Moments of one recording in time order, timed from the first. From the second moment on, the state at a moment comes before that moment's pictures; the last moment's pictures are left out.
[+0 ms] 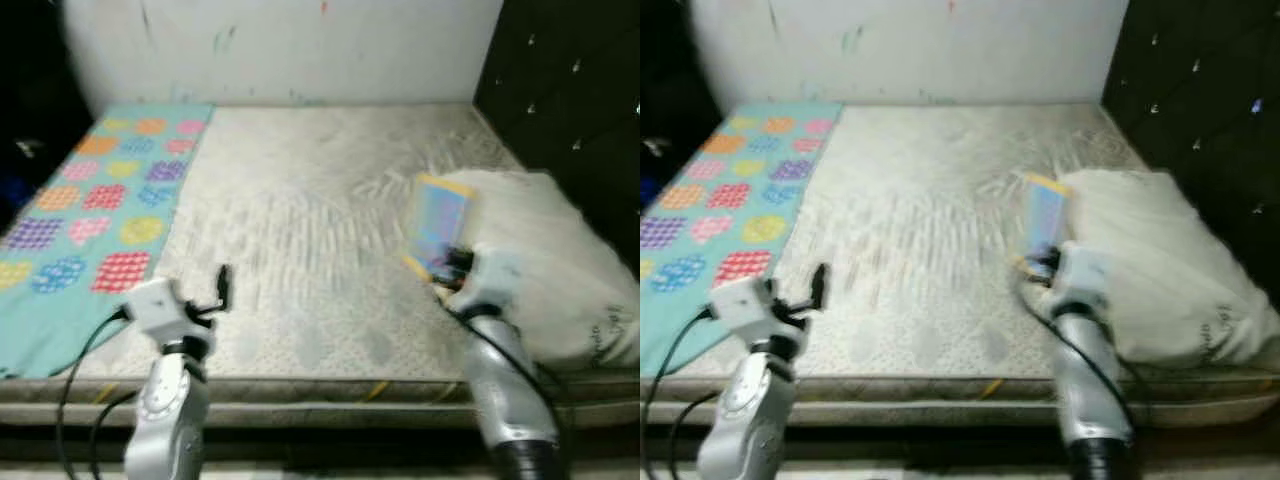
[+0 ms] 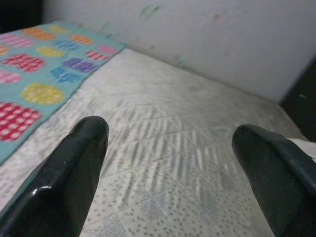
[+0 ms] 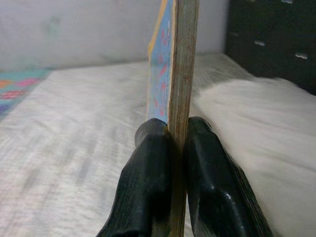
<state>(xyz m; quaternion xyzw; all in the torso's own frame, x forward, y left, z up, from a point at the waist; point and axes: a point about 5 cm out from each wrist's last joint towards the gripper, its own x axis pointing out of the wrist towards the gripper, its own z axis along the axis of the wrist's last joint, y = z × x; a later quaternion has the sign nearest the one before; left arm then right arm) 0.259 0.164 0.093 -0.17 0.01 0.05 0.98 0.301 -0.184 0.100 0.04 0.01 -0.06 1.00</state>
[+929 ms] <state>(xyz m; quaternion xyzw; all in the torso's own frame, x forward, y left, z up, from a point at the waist) 0.258 0.163 0.096 -0.18 0.00 0.03 0.98 0.302 -0.177 0.100 0.05 0.02 -0.05 1.00</state>
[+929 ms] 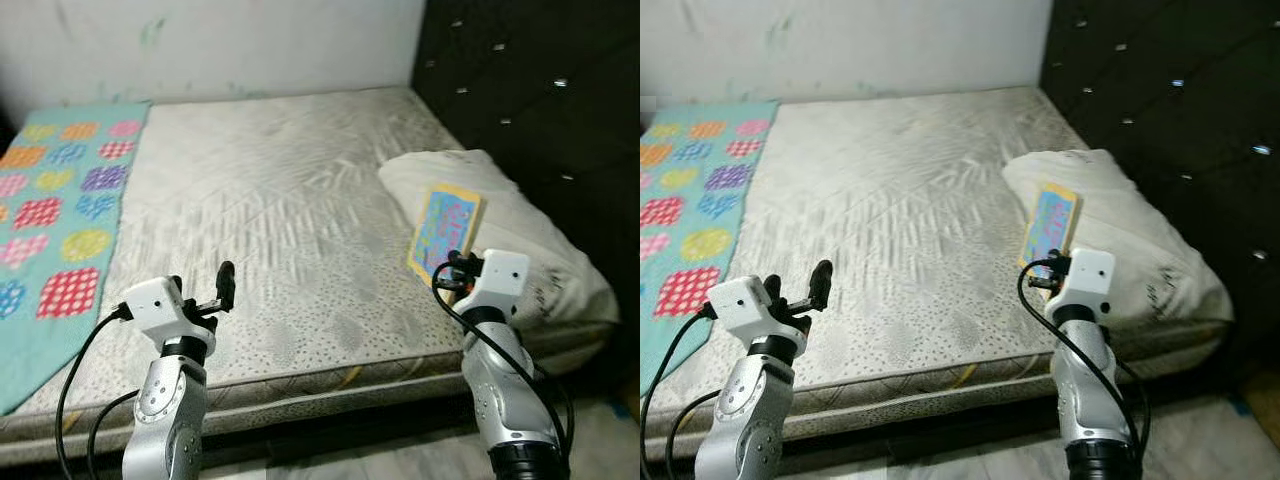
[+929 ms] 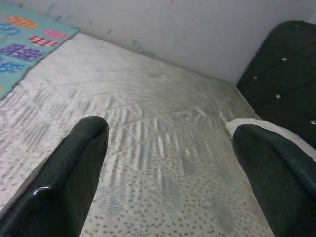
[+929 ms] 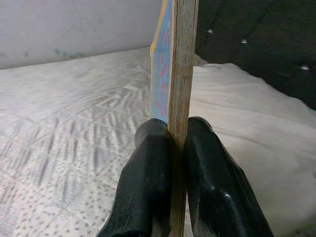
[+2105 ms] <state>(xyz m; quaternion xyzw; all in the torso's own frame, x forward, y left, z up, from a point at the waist) 0.256 0.163 0.096 -0.17 0.00 0.03 0.98 0.303 -0.174 0.101 0.04 0.01 -0.03 1.00</state>
